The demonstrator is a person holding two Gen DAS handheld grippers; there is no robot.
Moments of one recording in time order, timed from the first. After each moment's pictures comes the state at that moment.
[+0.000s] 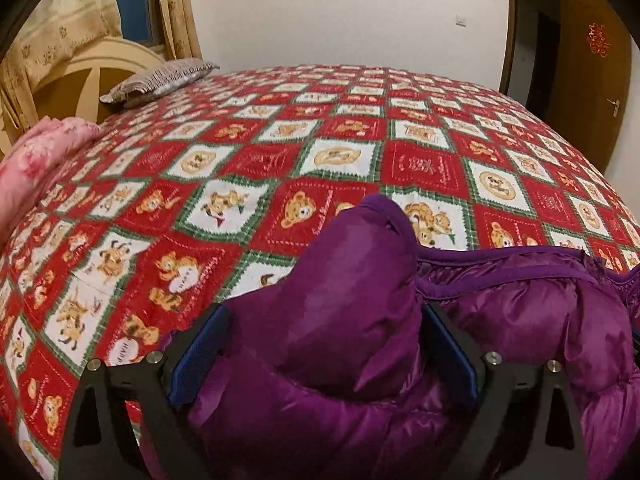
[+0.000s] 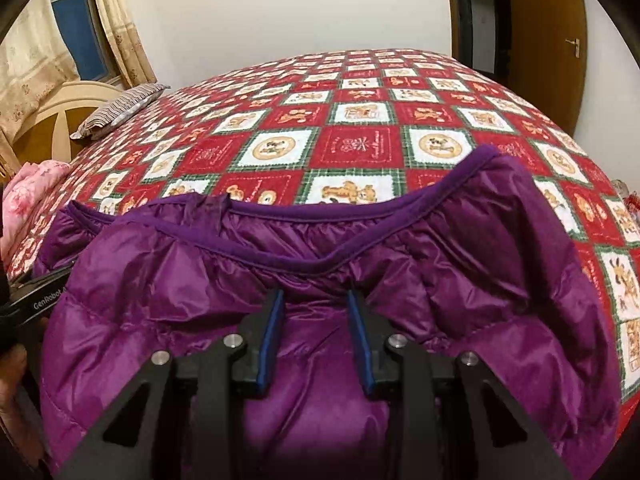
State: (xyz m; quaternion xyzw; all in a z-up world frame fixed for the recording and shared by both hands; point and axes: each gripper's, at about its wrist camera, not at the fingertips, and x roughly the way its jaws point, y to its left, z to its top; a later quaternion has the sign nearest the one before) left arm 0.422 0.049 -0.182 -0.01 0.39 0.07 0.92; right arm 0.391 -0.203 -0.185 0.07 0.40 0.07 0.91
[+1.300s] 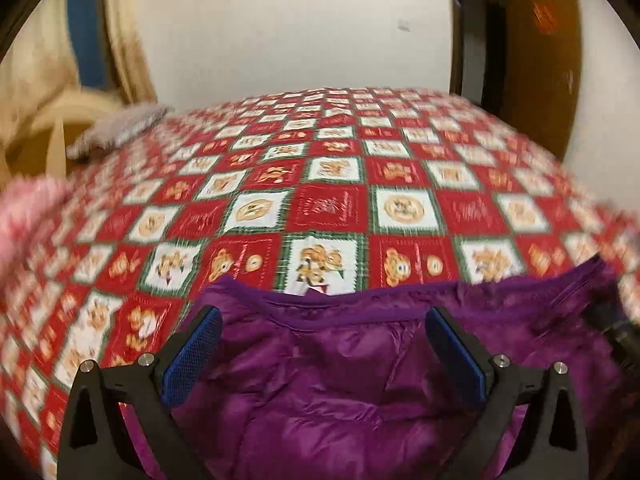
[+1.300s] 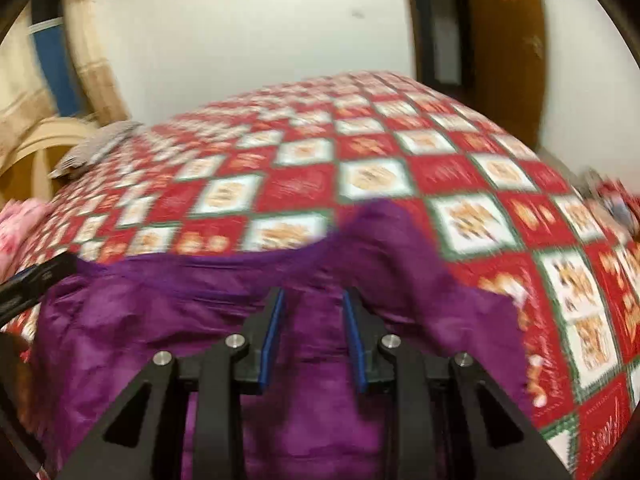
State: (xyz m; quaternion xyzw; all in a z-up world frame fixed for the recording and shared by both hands) left arm 0.413 -0.038 -0.135 0.07 0.36 0.00 0.93; right arm 0.378 -0.271 -0.168 0.10 0.37 -0.02 0.92
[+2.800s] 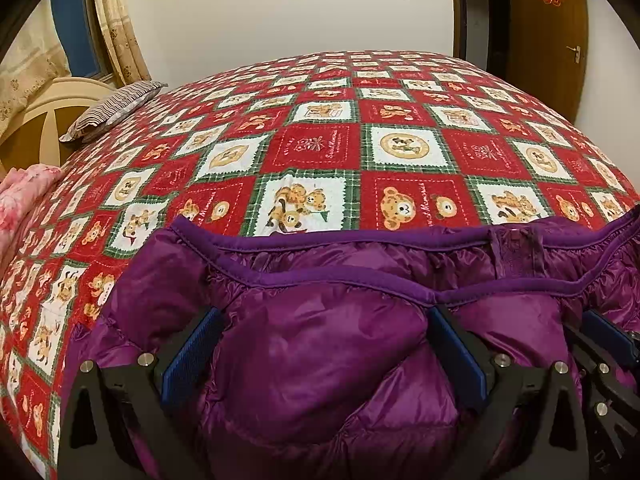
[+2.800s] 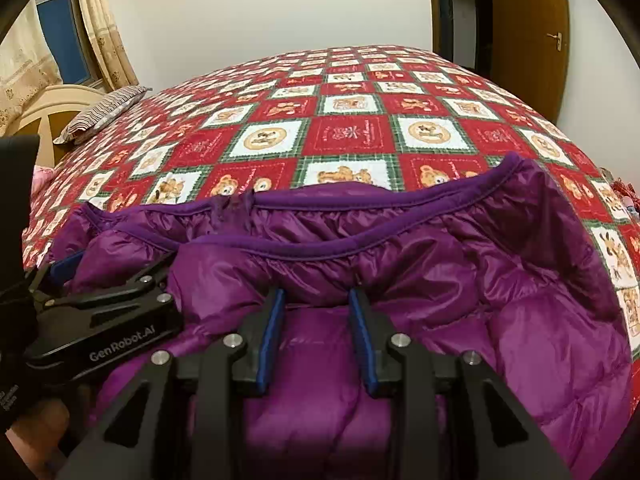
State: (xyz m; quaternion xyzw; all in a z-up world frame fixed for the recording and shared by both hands) left arm 0.427 -0.043 -0.190 0.06 0.41 0.01 0.91; right arm 0.384 -0.189 -0.190 0.06 0.41 0.03 0.91
